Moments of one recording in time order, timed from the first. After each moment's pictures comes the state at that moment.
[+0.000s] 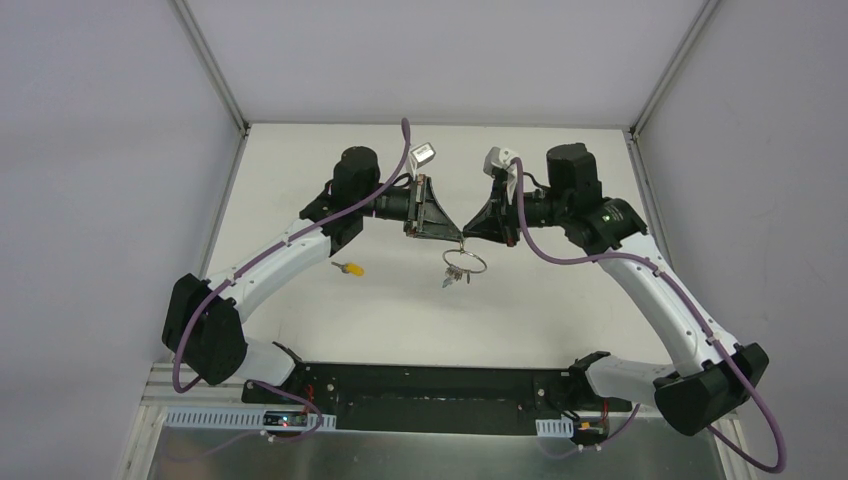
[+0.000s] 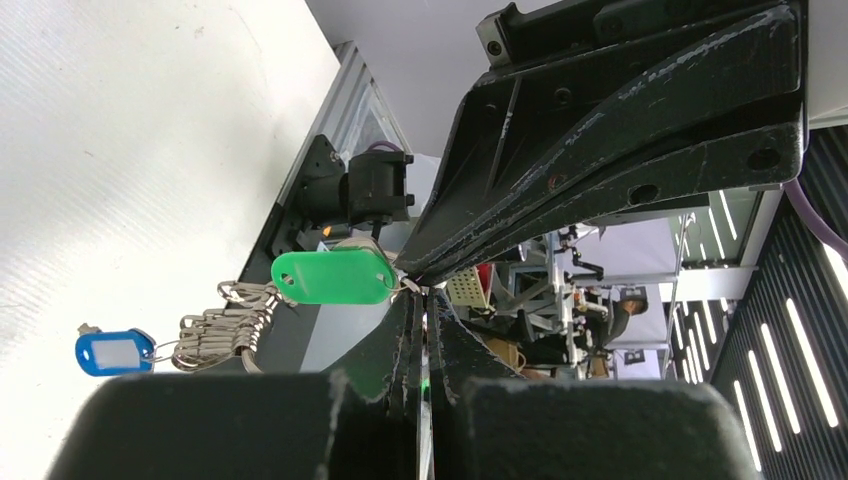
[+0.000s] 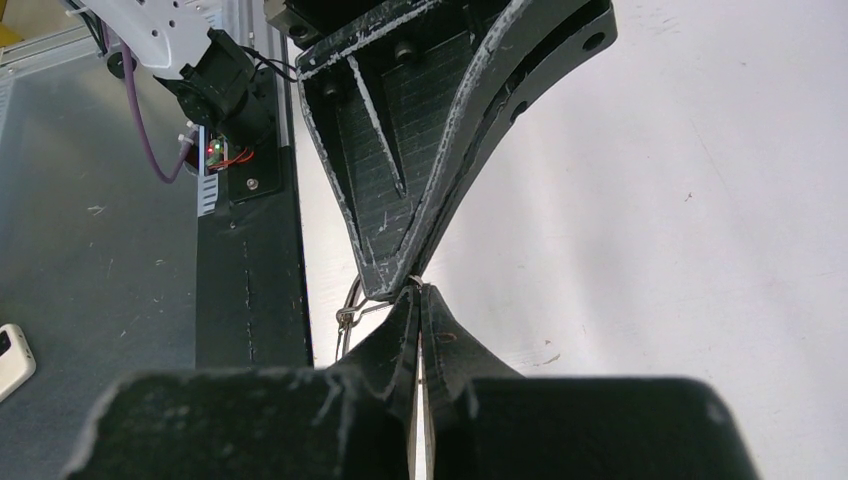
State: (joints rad) left arm -0.60 1.40 1.10 0.11 0.97 -1.06; right arm 0.50 1.20 1.26 -0.60 -0.88 -0.26
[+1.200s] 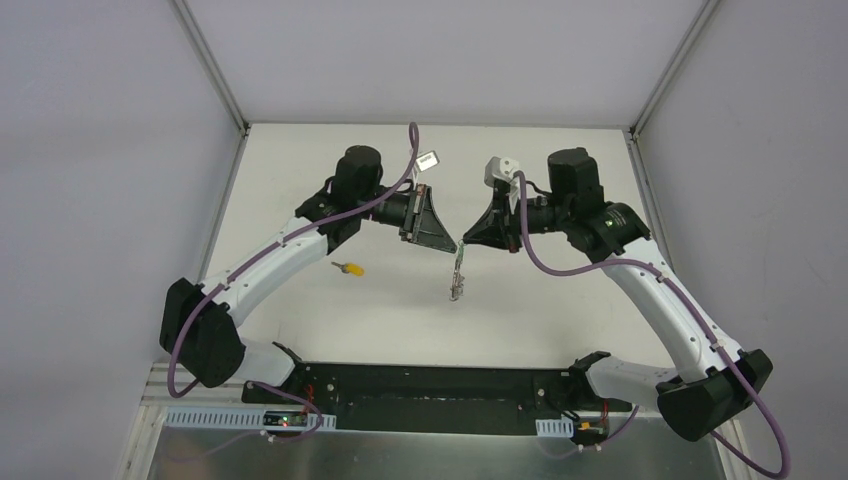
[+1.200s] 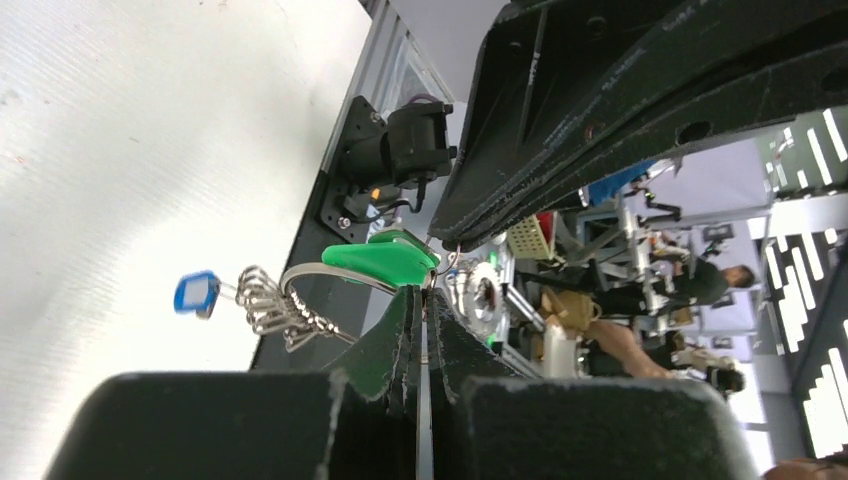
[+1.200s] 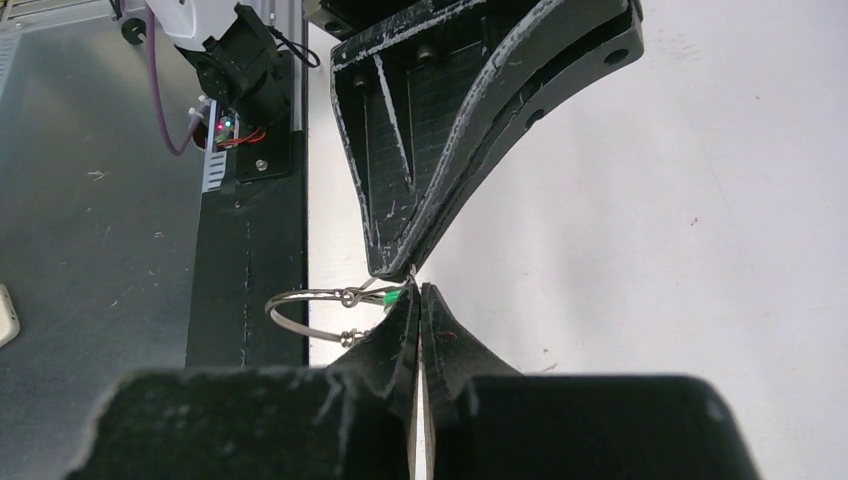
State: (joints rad) left arm -0.60 1.39 1.13 -0.07 1.02 -0.79; right arm 0.51 1.17 1.25 -0.63 -0.91 -0.35
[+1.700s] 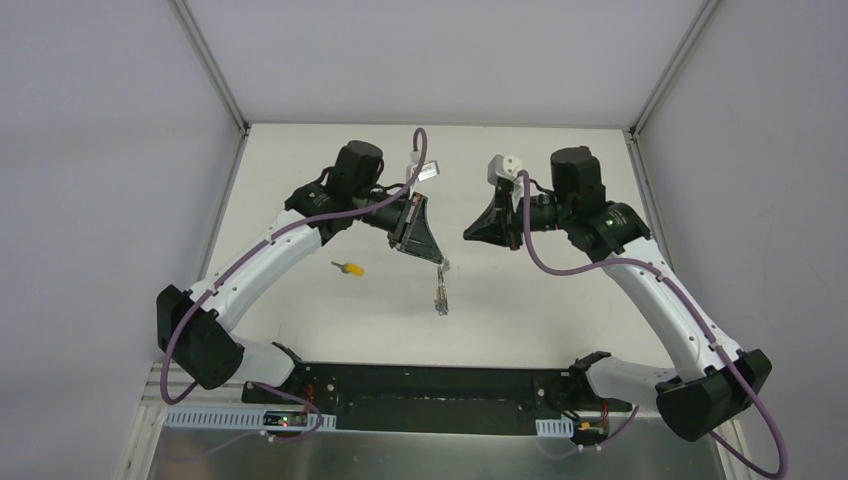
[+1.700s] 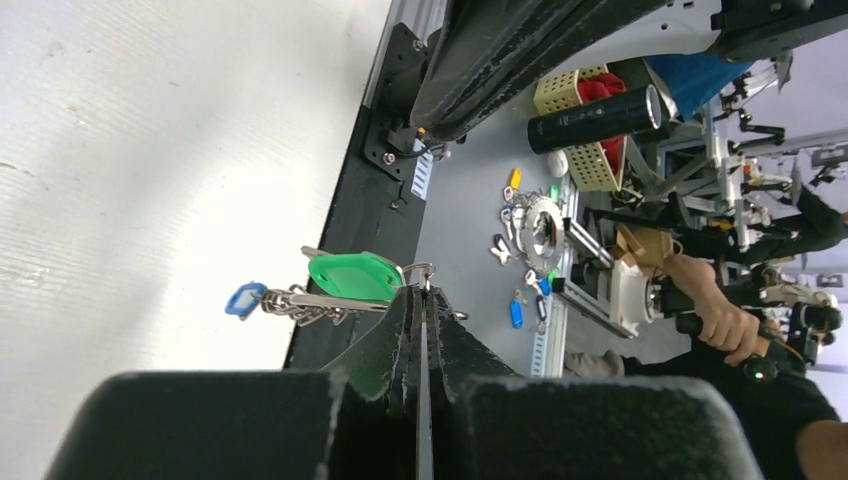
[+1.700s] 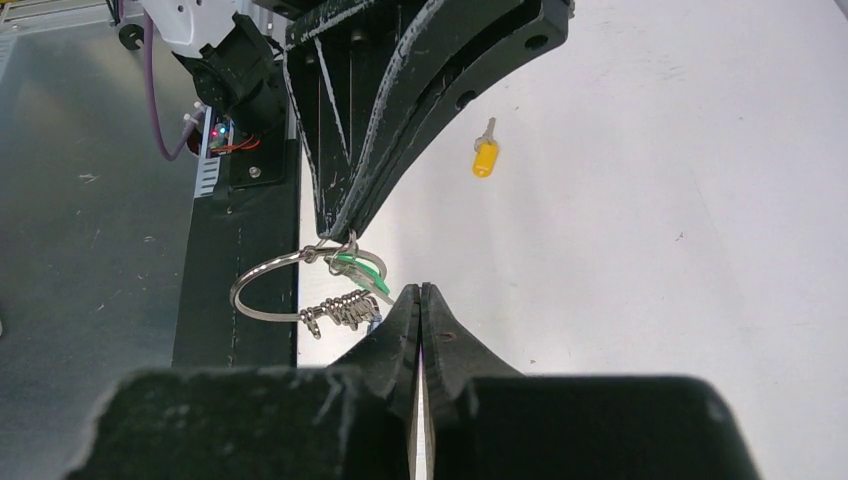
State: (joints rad) left arm -0.60 1.37 1.27 -0.51 1.01 -0.40; right arm 0.49 1.17 1.24 -0.60 -0.95 -0.36
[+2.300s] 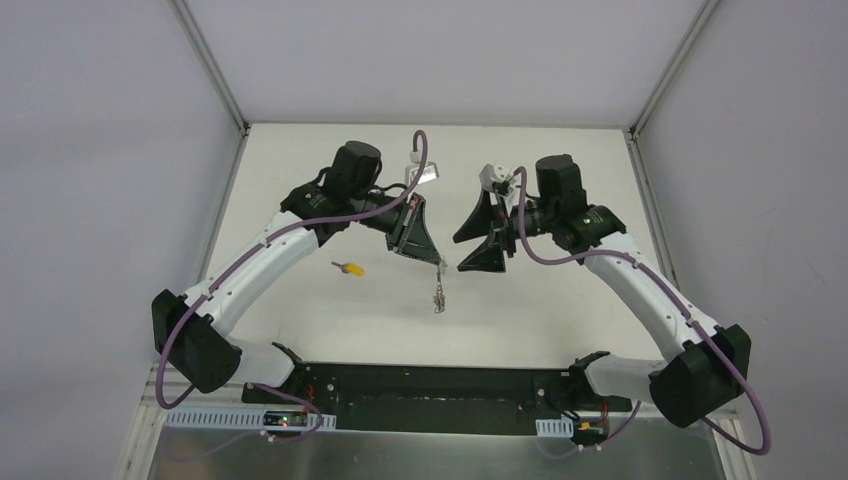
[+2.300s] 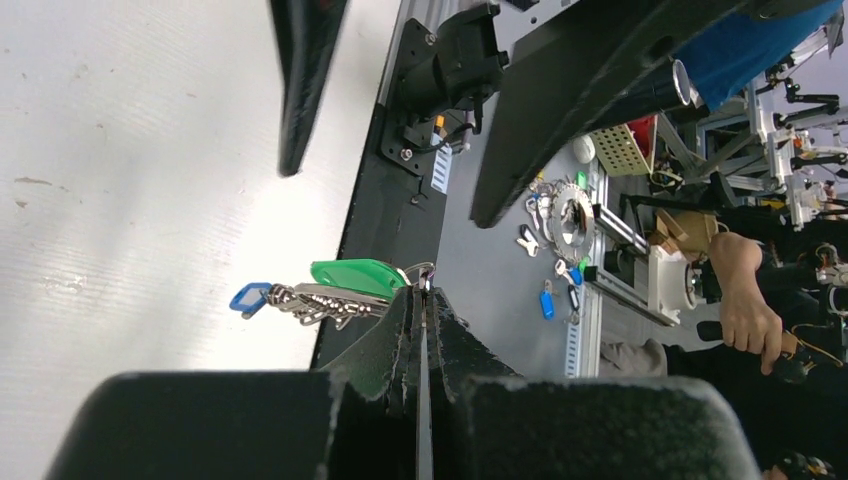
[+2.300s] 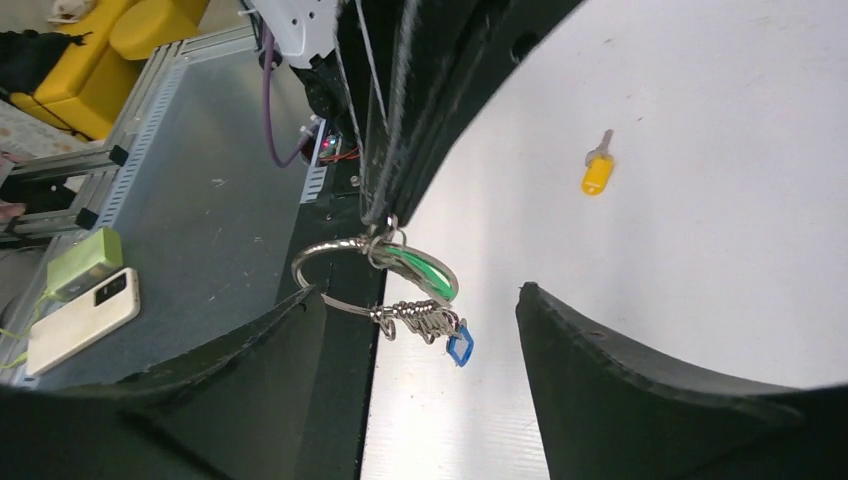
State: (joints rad) left arm -0.61 1.36 1.30 -0.58 1.00 -0.27; right arm 0.48 1.23 1.13 -0.47 -1.18 -0.27
